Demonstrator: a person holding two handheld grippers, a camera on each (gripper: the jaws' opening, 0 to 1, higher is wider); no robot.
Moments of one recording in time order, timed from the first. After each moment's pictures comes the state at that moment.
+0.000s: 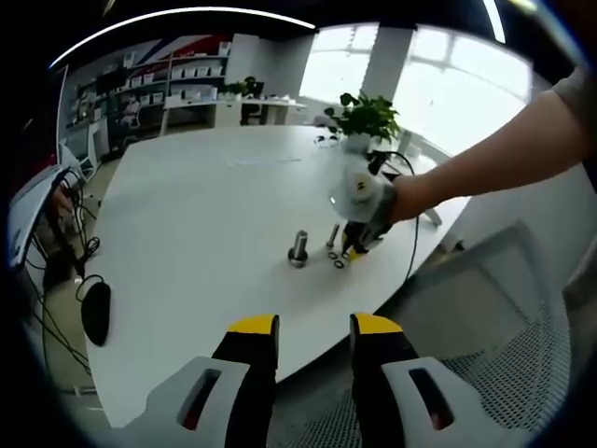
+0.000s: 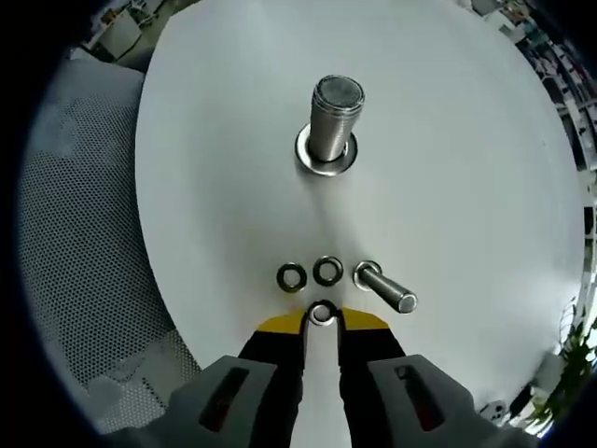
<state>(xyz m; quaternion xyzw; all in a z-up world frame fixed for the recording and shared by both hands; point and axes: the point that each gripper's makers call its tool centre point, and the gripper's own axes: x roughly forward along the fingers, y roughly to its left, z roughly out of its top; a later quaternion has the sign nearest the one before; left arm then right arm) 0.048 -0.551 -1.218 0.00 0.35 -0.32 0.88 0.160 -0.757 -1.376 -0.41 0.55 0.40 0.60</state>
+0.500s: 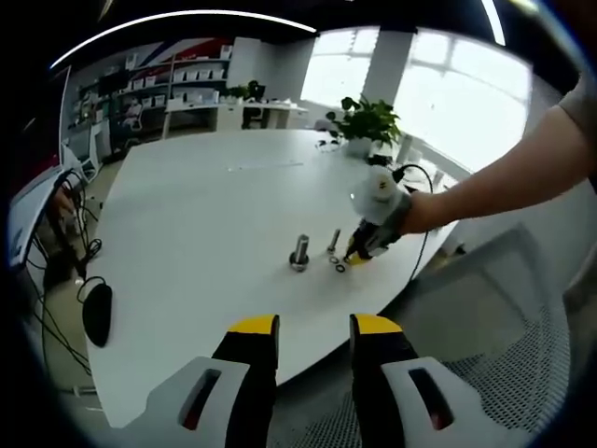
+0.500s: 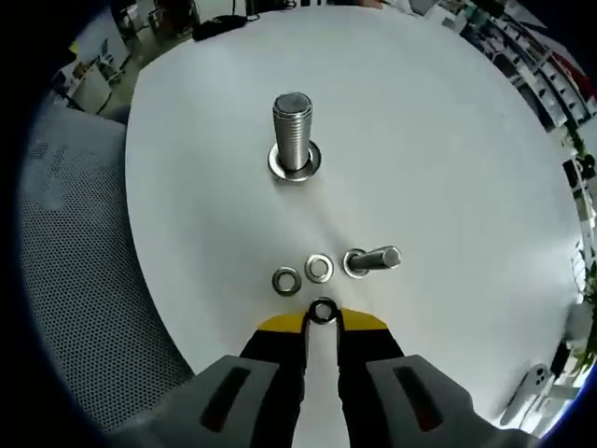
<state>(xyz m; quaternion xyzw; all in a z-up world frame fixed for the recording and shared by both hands) 0.050 -0.549 -1.215 0.00 0.34 -0.32 0.89 0.159 -0.759 -1.373 -0.33 0.52 0.36 0.70</state>
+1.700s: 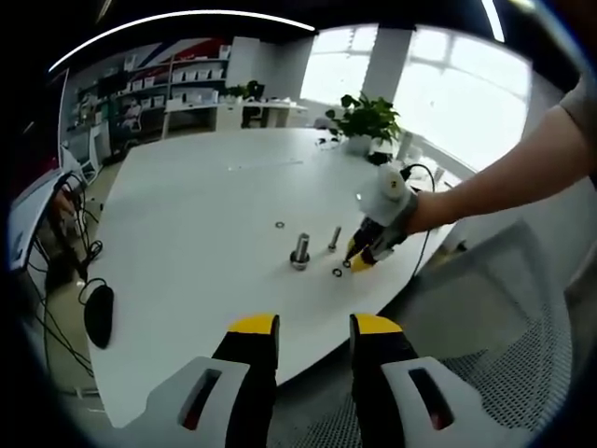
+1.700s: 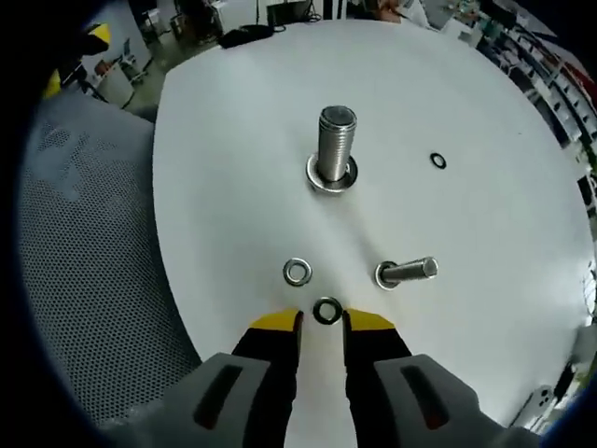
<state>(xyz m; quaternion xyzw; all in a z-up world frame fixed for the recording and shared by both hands) 0.050 -0.550 -1.216 0.00 0.34 -0.32 0.88 0.142 -0.735 -1.373 -0.33 0.49 0.43 0.68</state>
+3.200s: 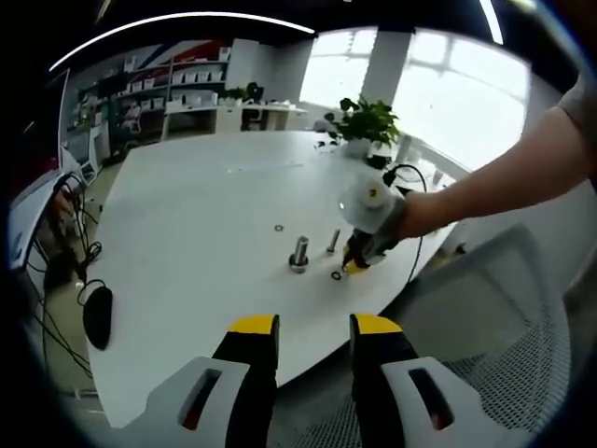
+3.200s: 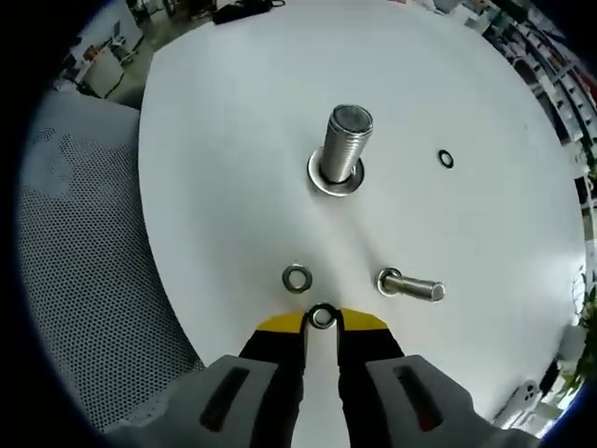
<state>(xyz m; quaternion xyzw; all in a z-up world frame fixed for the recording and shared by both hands) 0.051 -0.551 -1.214 0.00 0.34 -0.32 0.89 0.142 -0.738 -1.374 -0.35 0.52 0.39 0.68</state>
